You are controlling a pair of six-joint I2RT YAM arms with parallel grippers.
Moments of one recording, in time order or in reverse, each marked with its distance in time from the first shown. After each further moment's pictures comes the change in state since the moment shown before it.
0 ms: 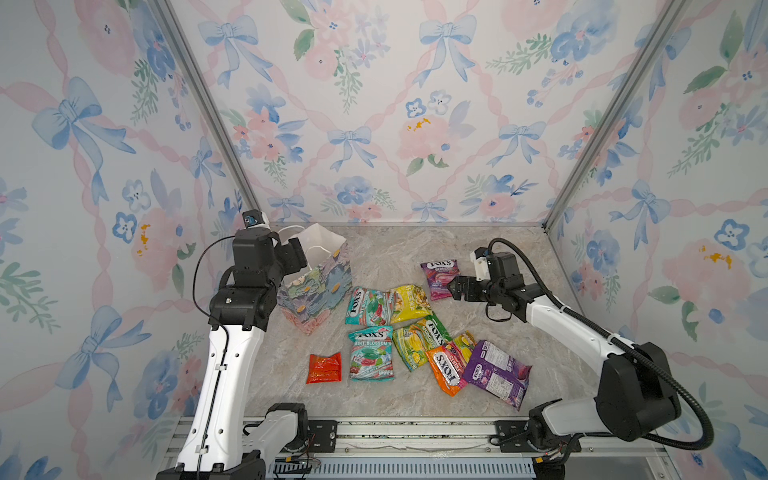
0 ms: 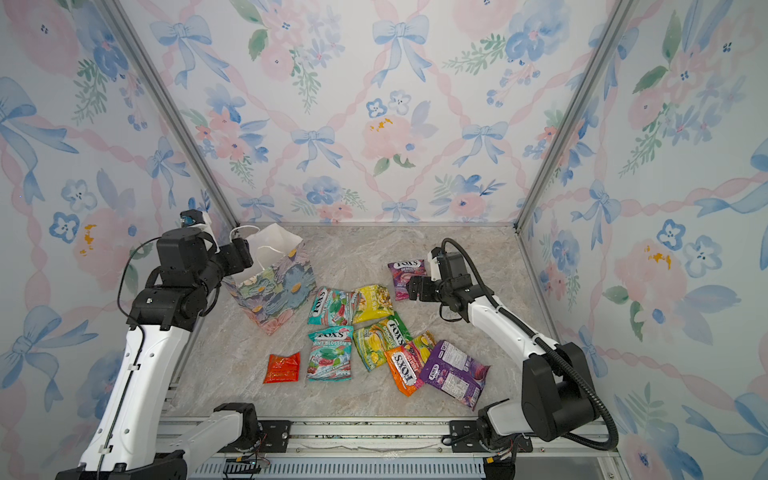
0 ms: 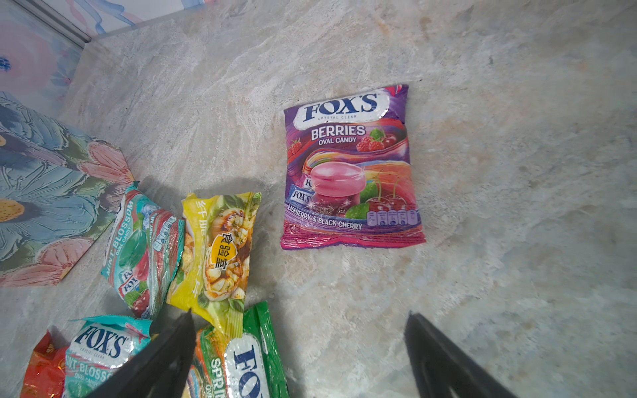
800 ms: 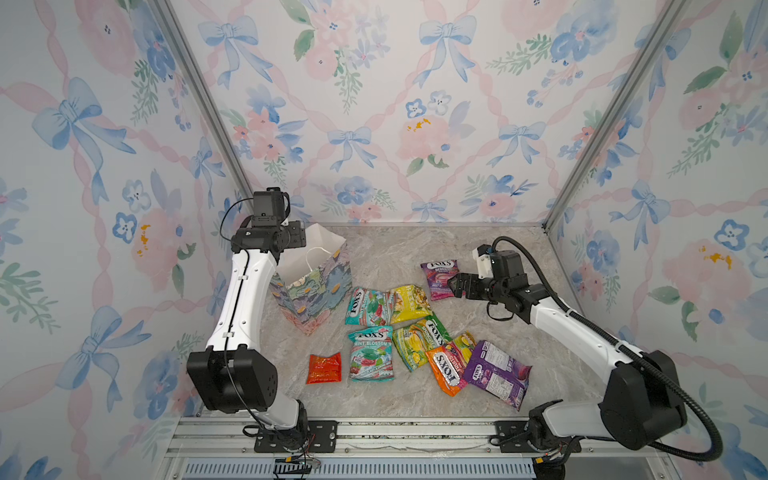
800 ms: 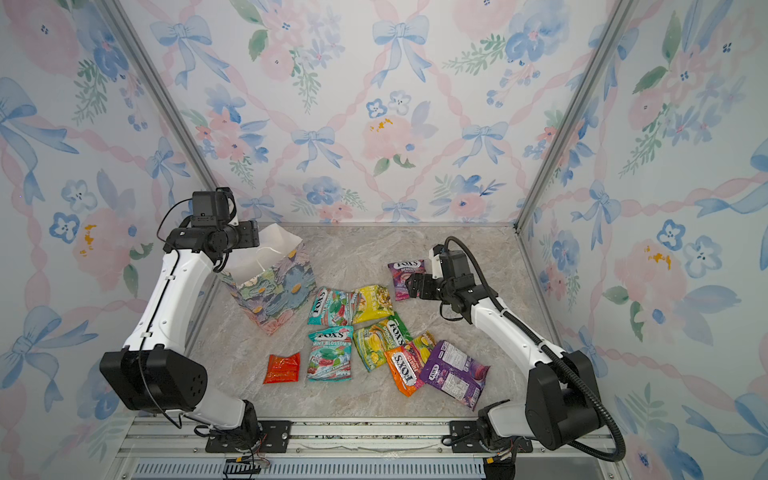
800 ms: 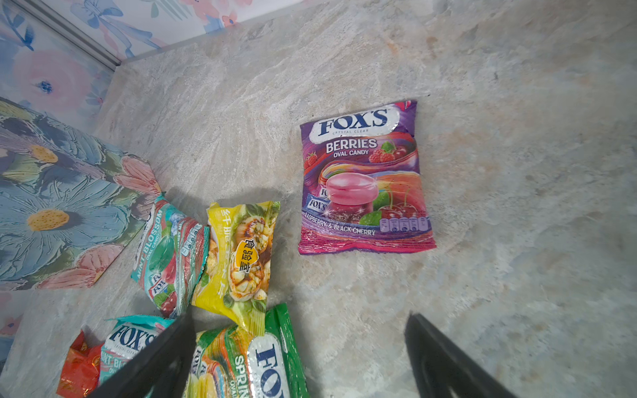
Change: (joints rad) left arm 0.063 0.480 0.303 -0.115 -0.027 0.187; right arm 0.000 -0.035 0.009 -0.002 -0.034 0.038
